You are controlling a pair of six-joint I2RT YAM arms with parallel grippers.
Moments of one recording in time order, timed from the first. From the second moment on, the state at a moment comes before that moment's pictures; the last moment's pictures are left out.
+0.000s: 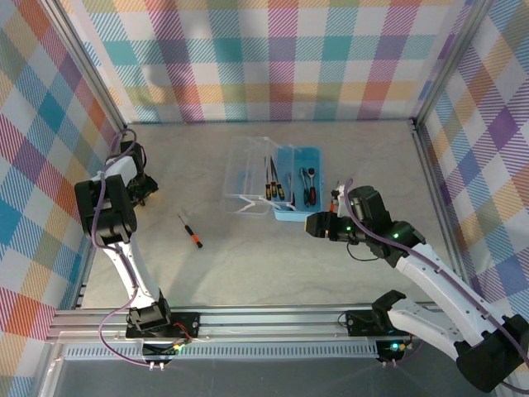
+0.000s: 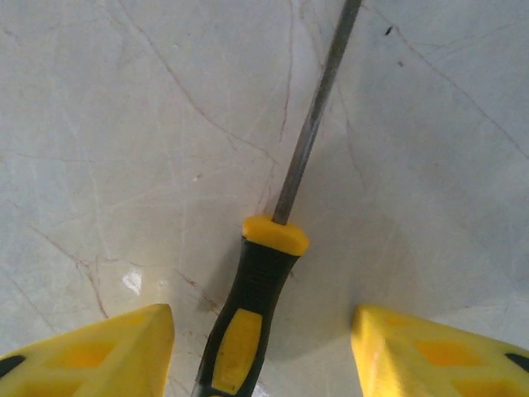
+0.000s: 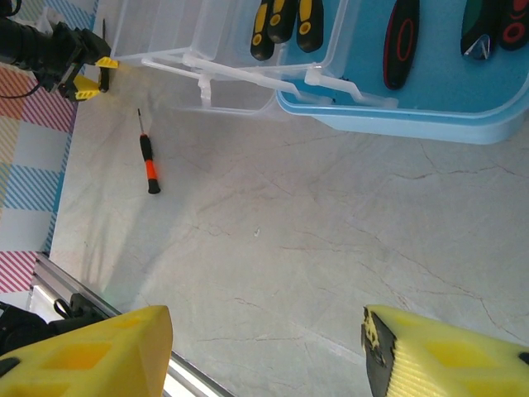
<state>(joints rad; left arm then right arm) 0.26 2.08 1.50 -0.77 -0.18 -0.55 0.56 0.90 0.78 -0.61 -0.32 0.62</state>
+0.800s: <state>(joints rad) 0.20 1.94 1.34 -0.74 -0.15 -0.49 0.56 0.87 0.79 -0.66 -0.31 0.62</state>
